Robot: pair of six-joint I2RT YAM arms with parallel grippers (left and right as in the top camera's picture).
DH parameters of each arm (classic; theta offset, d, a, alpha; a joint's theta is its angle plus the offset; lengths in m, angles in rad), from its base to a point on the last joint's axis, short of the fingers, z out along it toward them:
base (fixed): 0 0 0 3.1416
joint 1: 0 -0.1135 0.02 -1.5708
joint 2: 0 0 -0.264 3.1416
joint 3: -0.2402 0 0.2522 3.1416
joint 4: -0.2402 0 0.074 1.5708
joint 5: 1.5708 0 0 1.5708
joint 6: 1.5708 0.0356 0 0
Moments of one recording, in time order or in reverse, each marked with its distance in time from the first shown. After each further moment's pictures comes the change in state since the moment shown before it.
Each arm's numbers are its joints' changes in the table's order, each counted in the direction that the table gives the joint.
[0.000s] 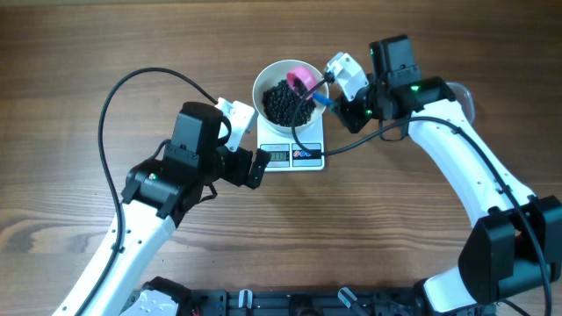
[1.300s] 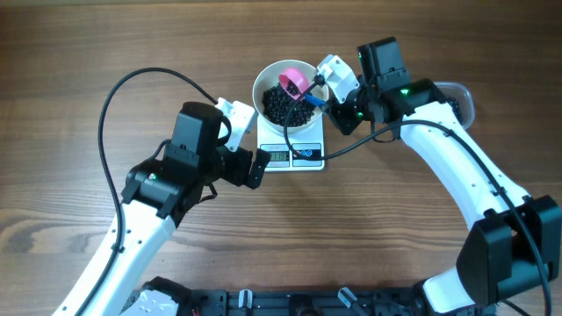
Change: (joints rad) left arm 0.000 0.000 0.000 0.000 0.000 0.000; right arm -0.044 0.000 0.000 0.025 0.032 0.016
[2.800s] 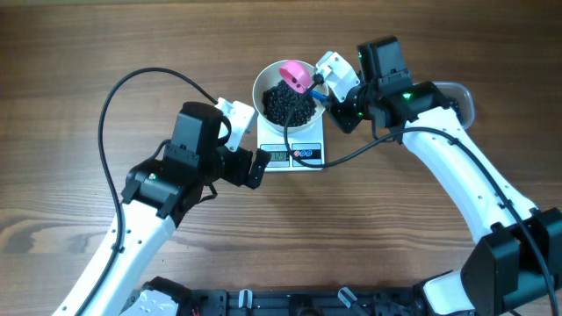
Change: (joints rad) left arm 0.000 0.000 0.000 0.000 0.000 0.000; right arm -0.021 0.046 0.000 0.018 0.064 -0.031
